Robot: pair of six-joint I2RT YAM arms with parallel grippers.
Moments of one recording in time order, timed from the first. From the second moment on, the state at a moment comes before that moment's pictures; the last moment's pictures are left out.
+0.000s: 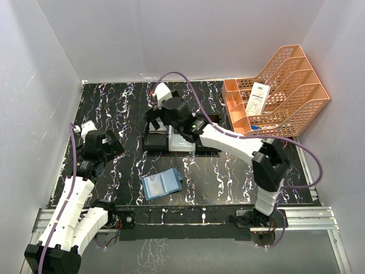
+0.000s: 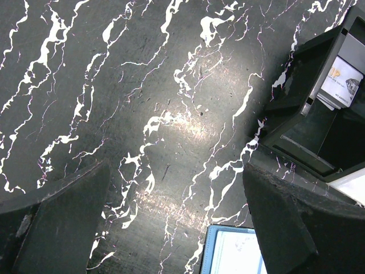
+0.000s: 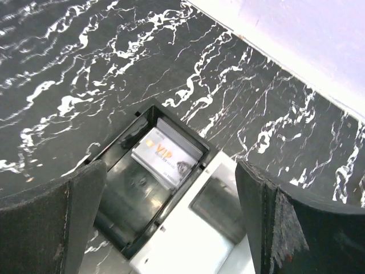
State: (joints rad) left arm -0.17 0.77 0.74 -0.73 -0.35 -0.56; right arm 0.88 1.85 1.52 0.00 0.28 -0.13
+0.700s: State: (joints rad) left arm -0.17 0.78 0.74 -0.73 -0.35 -0.56; right arm 0.92 1.43 0.82 0.31 -0.17 0.65
